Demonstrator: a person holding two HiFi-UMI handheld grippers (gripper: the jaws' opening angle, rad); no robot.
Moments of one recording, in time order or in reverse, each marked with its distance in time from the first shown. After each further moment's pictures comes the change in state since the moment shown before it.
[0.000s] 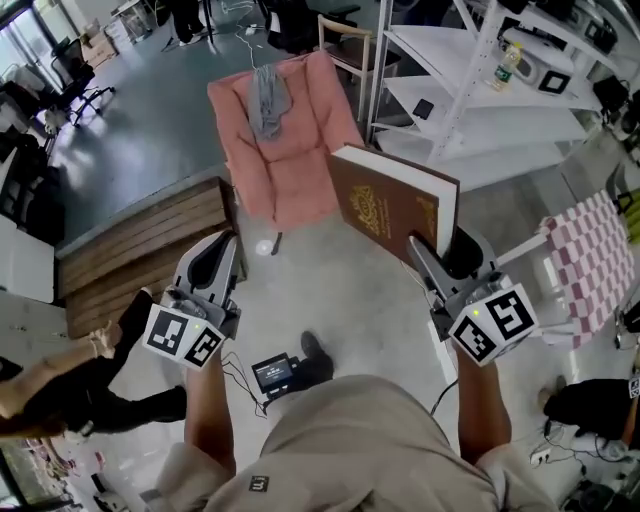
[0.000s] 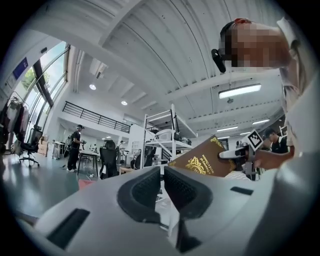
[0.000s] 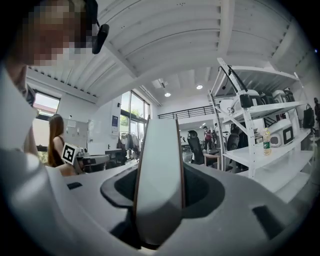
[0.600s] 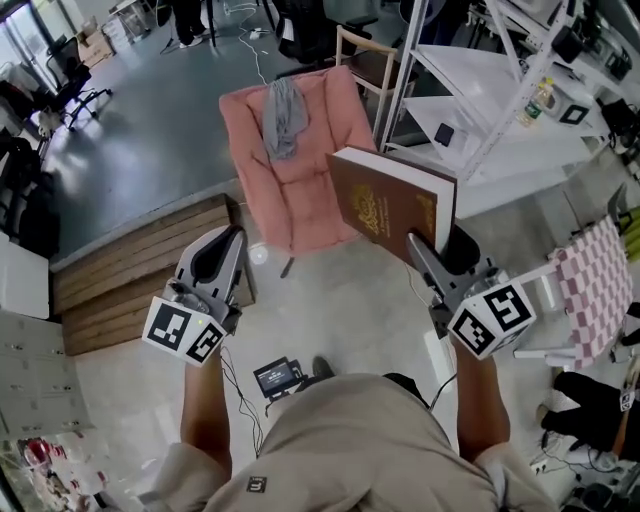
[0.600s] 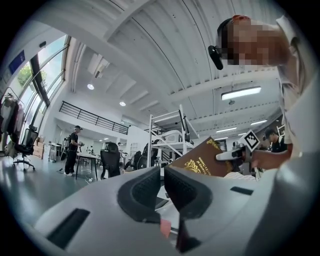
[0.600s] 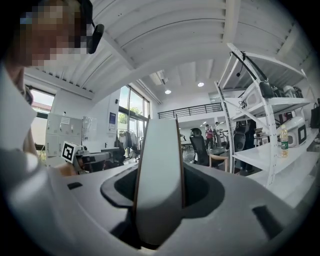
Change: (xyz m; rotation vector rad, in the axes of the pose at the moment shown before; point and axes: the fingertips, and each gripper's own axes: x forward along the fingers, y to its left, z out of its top) left arm 0.072 0.164 0.005 0.005 -0.015 -0.035; right arm 0.186 -0.005 0.011 -0.001 0.028 -0.001
